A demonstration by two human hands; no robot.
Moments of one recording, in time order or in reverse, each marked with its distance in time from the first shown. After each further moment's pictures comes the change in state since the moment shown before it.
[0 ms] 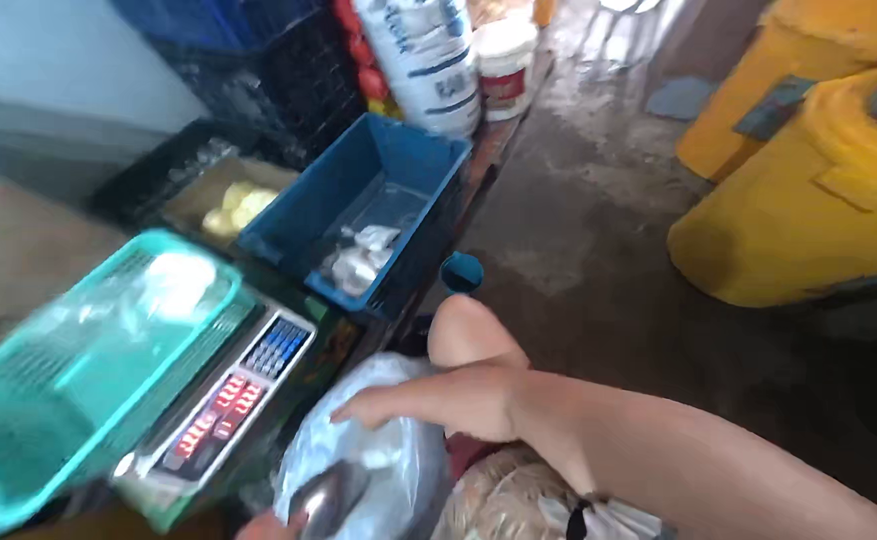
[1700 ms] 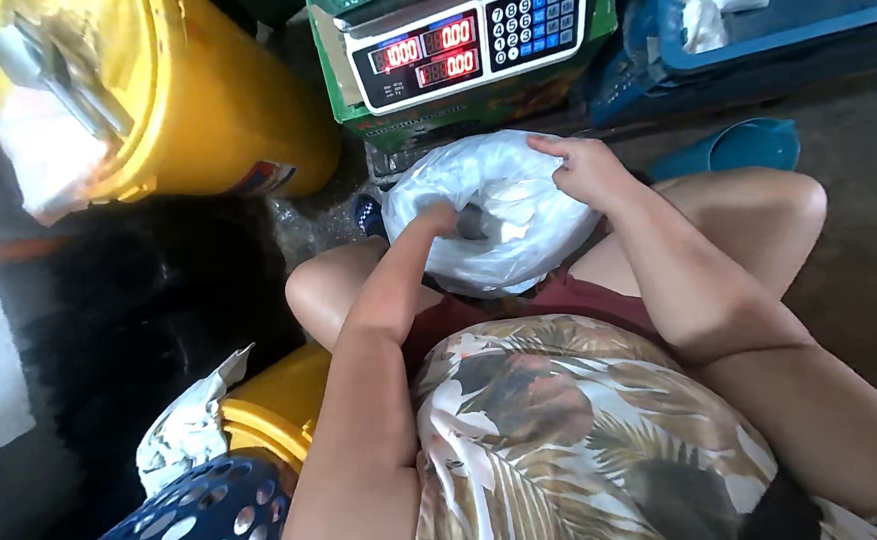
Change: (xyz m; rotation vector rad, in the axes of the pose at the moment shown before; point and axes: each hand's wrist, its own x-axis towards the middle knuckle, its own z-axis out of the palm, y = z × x) left_hand 0.118 -0.086 0.141 -0.248 -0.318 -0.100; right_hand 0.001 -0.021 -0.033 -0.060 0.100 0.157
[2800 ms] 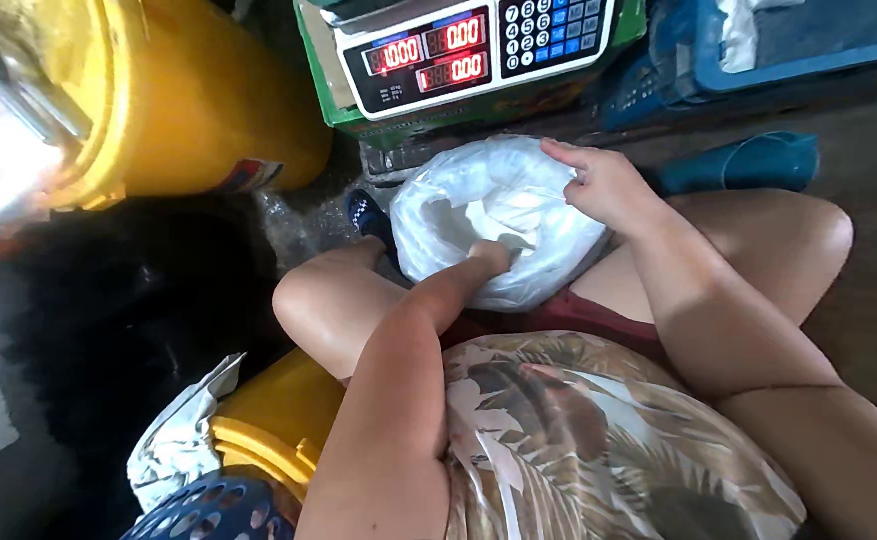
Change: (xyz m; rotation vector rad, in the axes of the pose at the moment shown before) left_hand 0.041 0.084 0.085 0.172 -0.271 -0.005; right_hand 0.015 -0.006 -0.011 0.077 -0.073 0.124
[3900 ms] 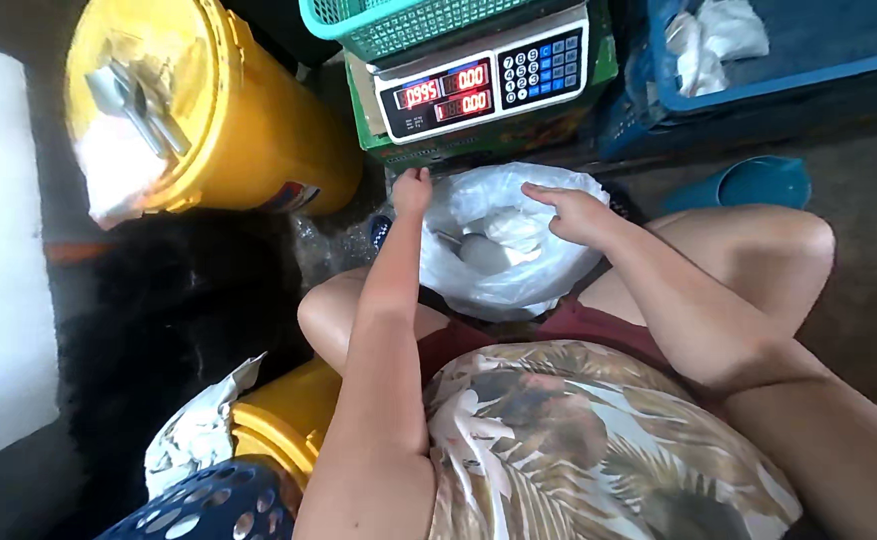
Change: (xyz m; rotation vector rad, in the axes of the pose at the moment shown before) left_hand -0.069 -0.141 -0.113 -0.670 0.964 -0.300; right_hand -0.004 0.028 0.036 -0.175 -0.059 -0.239
